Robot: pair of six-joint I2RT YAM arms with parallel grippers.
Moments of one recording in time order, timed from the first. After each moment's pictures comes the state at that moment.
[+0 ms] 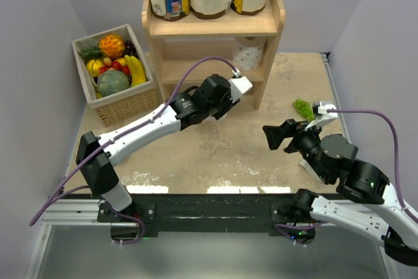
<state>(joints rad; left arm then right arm) -0.91 1.64 1.48 -0.52 -0.24 0.18 0.99 0.54 1.01 -0.69 0.59 0.50</state>
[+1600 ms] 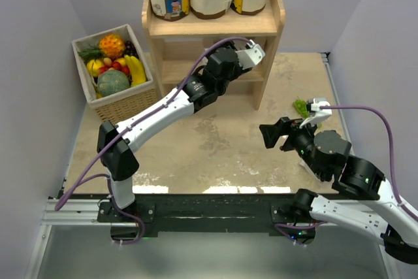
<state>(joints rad) -0.86 1.84 1.84 -0.24 -0.54 0.62 0.99 0.59 1.02 -0.68 0.59 0.49</state>
